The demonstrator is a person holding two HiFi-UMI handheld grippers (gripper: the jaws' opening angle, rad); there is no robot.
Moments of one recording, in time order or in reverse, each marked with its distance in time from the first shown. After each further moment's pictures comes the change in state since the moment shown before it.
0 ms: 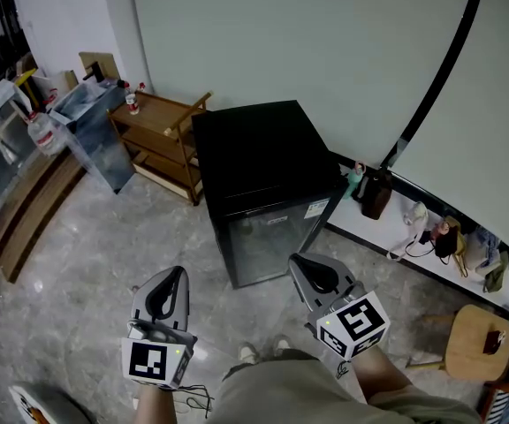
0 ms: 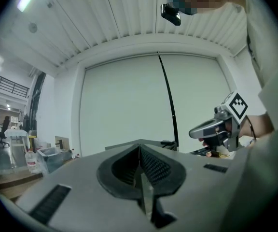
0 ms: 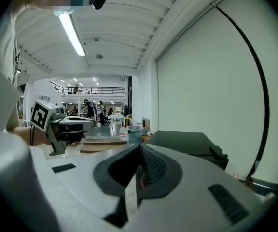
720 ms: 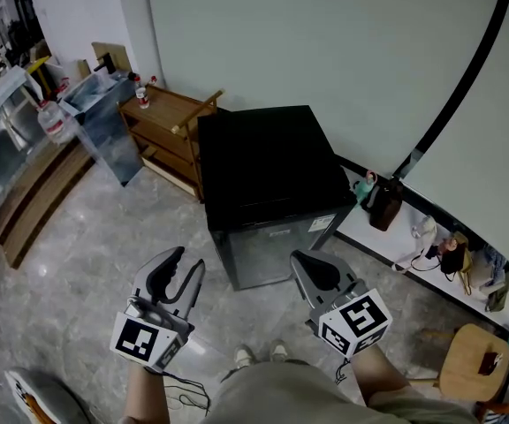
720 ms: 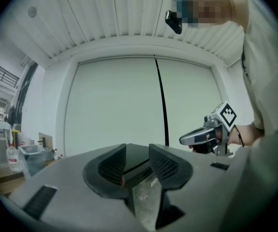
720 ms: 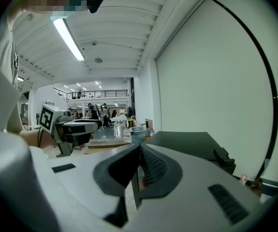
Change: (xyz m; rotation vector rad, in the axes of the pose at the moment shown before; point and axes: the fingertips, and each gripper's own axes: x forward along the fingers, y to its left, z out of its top) left arm 0.061 -0.008 0.010 -0.036 -0.035 -0.142; right arm 0.030 -0.043 0.002 0.039 -0.013 0.068
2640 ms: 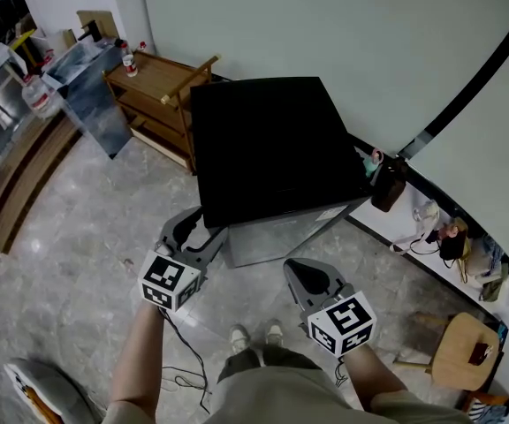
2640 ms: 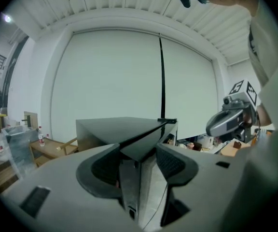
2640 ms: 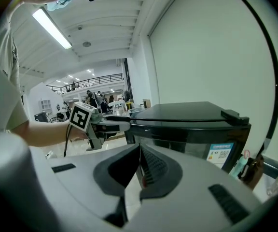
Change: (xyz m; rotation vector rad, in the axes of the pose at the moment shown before) left arm 0.129 0.052 -0.132 -0.020 0.186 -0.148; right arm 0.056 -0.008 -0.100 0.094 0.228 0.006
